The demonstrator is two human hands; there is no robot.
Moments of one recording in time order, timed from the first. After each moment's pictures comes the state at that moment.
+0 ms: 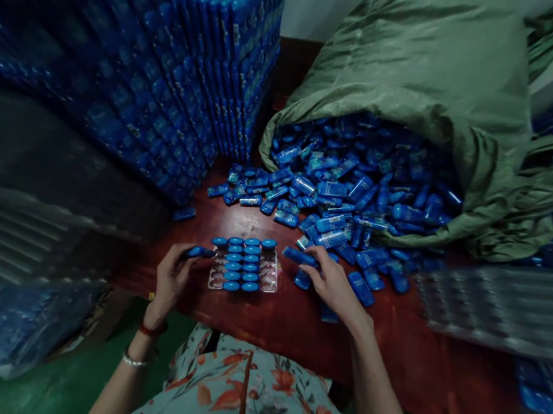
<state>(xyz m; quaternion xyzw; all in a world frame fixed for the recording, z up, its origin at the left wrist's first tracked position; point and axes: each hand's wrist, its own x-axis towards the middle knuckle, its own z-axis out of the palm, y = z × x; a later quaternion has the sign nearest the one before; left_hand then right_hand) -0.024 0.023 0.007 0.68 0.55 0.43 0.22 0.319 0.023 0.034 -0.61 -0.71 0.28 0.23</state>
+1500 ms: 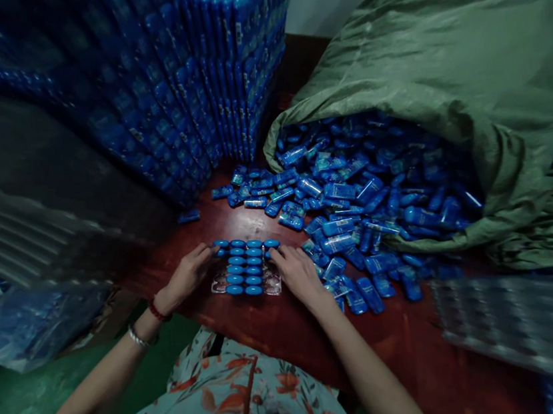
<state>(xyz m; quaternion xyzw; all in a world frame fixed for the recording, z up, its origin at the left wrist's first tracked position) -0.015 0.045 0.011 0.82 0.47 0.24 0.21 0.260 0.051 0.016 -0.48 -0.87 0.03 0.08</state>
